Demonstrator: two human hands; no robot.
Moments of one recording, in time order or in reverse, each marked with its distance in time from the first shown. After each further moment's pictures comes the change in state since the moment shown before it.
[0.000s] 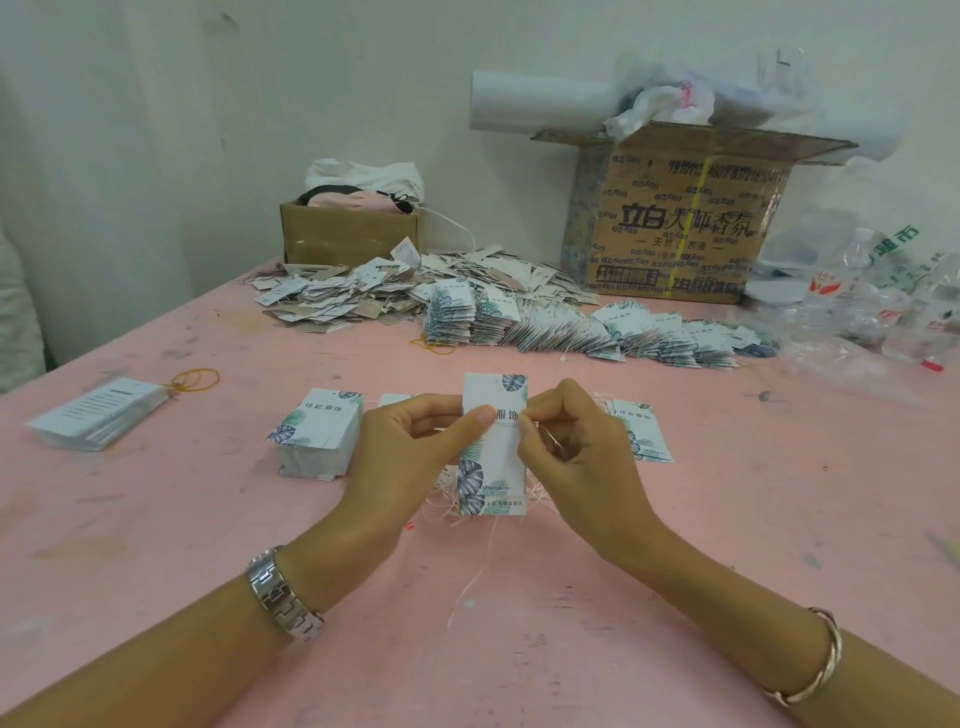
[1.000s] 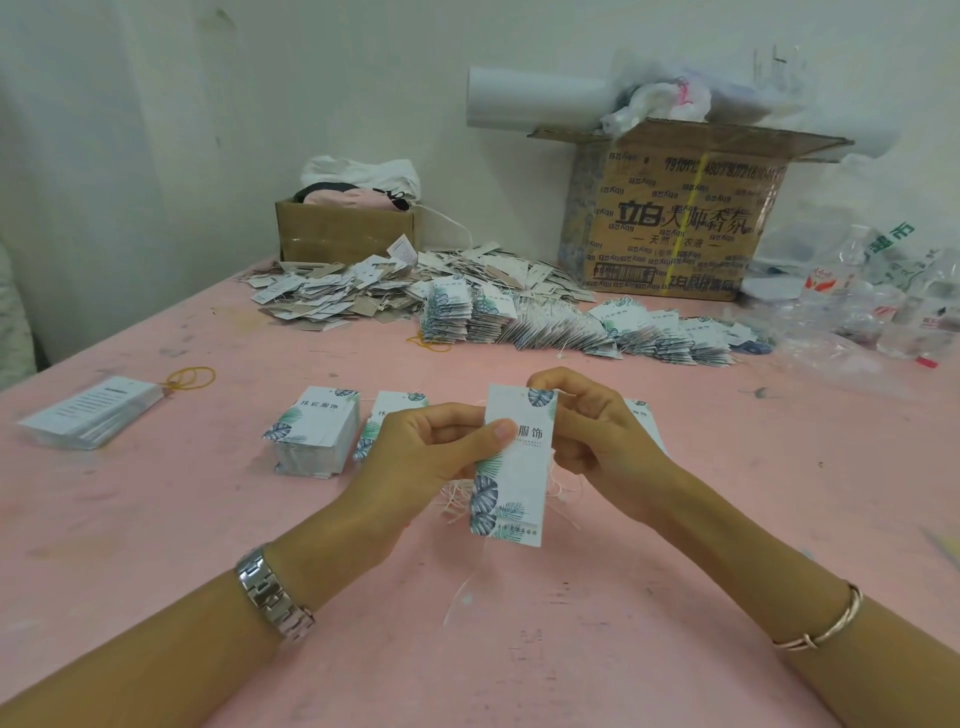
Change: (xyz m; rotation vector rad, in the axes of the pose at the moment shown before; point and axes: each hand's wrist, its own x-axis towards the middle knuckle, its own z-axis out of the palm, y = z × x) left_hand -0.006 0.004 0.002 -0.091 -0.282 -0.113; right_hand 0.025 0.001 -0.027 0.645 -0.364 0.425
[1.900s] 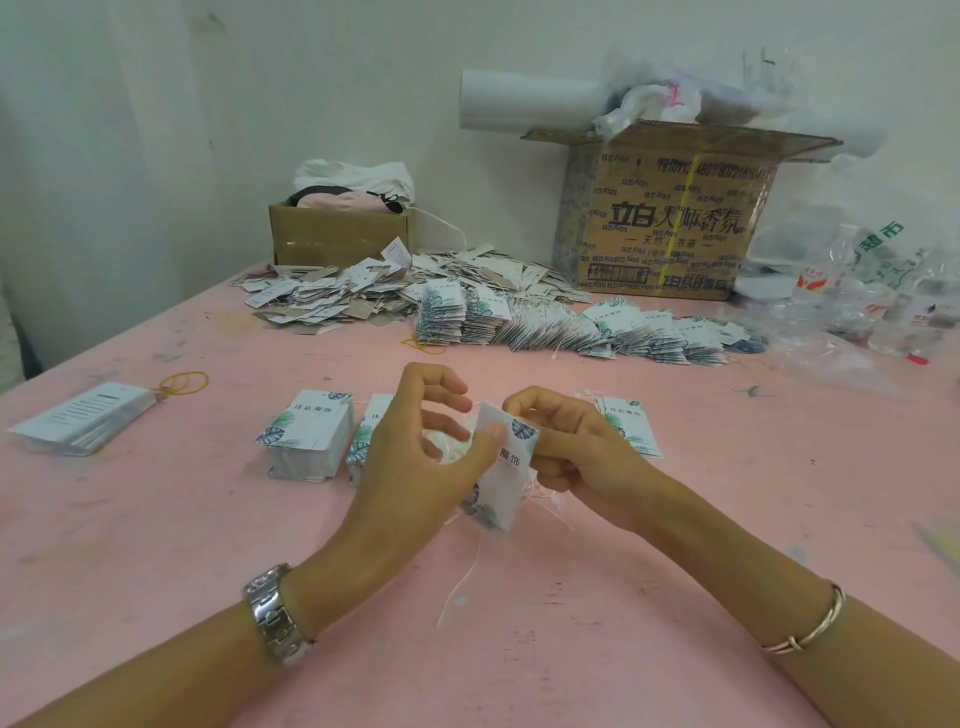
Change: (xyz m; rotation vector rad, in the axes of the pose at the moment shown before) left_hand -0.004 -0.011 0.003 0.499 0.240 0.435; right_hand -0.003 0.002 0.007 -0.007 -0.070 0.096
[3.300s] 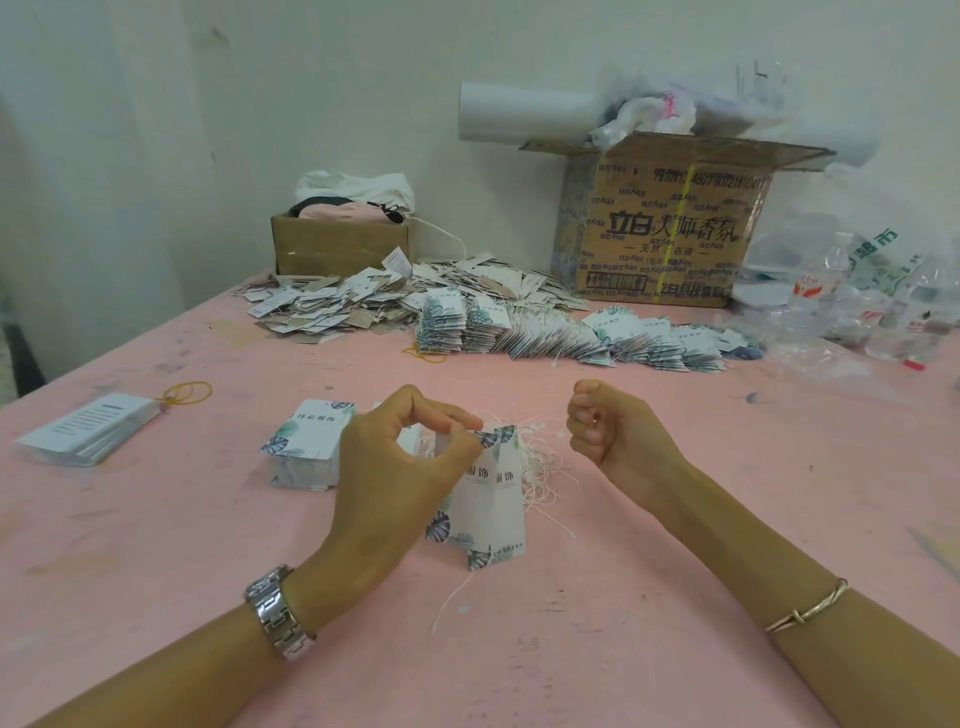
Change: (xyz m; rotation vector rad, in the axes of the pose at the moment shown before) left_hand 0.001 -0.001 -0.006 0.050 0.120 0.088; right_hand 0.012 0.002 -0.046 0.318 0.437 0.100
